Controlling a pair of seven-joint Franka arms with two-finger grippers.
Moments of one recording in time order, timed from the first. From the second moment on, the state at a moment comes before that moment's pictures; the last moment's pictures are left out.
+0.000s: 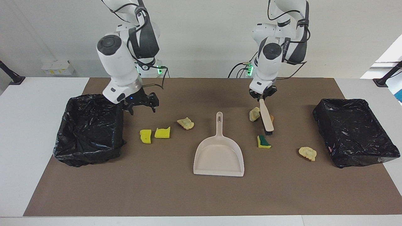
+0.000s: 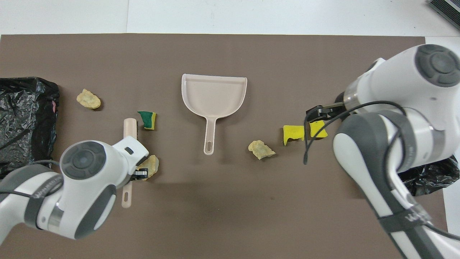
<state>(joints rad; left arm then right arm) -0.24 -0.13 -0.09 -2.31 0.11 2.06 -0.37 0.15 0.16 0.09 -1.75 0.04 1.93 0.15</state>
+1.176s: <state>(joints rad) 0.13 0.25 -0.10 -1.93 0.32 2.16 -0.03 0.61 0.52 0.09 -1.59 -0.17 2.24 0.76</state>
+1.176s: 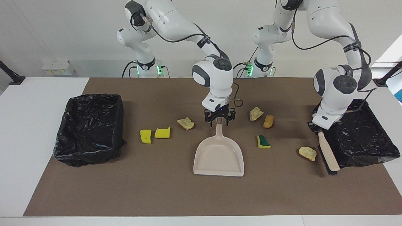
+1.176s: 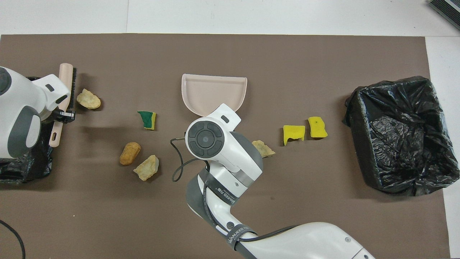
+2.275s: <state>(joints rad) -0.22 0.05 -0.12 -2.18 0.23 1.98 -0.09 0.40 0.34 0.08 -1.65 -0.09 2.03 -0.07</state>
